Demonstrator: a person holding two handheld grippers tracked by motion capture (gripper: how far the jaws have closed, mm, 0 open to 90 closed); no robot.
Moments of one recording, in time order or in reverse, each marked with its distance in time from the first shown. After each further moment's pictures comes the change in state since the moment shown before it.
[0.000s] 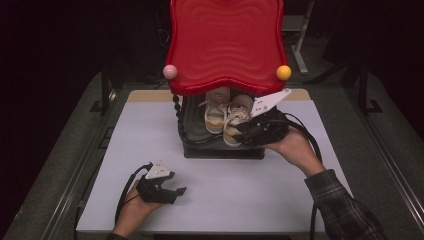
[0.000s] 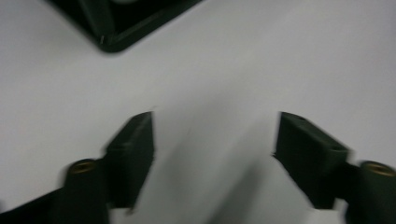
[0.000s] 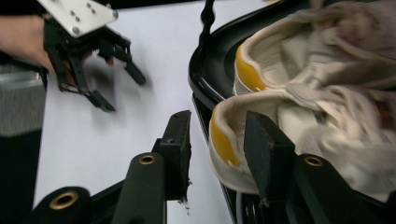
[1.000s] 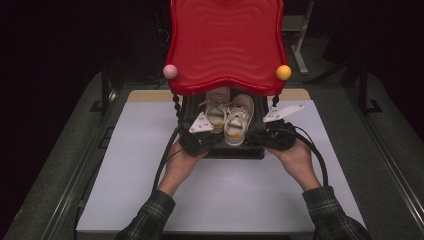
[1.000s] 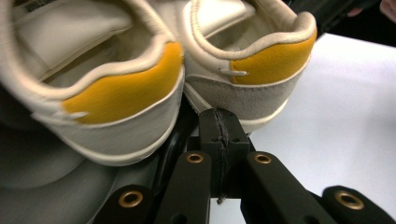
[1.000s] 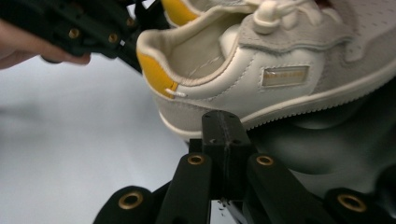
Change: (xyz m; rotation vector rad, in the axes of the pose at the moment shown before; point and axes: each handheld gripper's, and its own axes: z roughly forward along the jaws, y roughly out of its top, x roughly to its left) left arm -0.012 0.143 0.053 -0.157 -0.030 0.136; right arm -0.008 -0.050 0.010 -0.031 -0.167 0.217
